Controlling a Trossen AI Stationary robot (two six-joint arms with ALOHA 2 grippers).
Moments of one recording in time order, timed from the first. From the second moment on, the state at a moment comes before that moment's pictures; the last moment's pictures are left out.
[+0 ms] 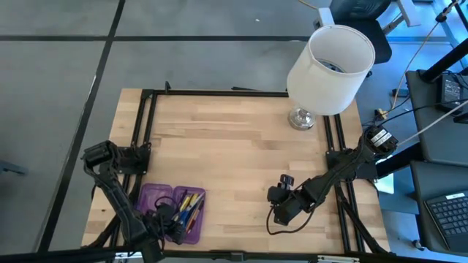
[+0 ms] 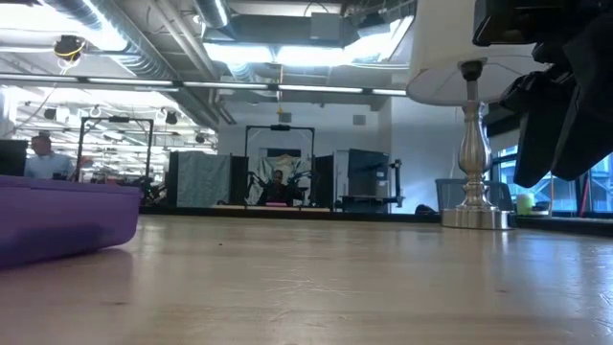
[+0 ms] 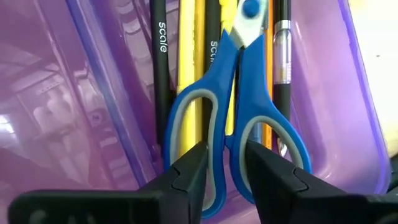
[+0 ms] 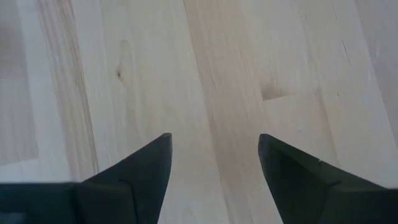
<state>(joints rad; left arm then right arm) -1.07 1.85 1.20 -0.88 -0.44 -2.29 0.64 1.67 1.02 -0.57 0.31 0.81</state>
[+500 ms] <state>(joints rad) -1.07 1.76 1.20 -0.93 -0.44 -2.30 0.64 1.67 1.02 -0.57 0.31 0.79</state>
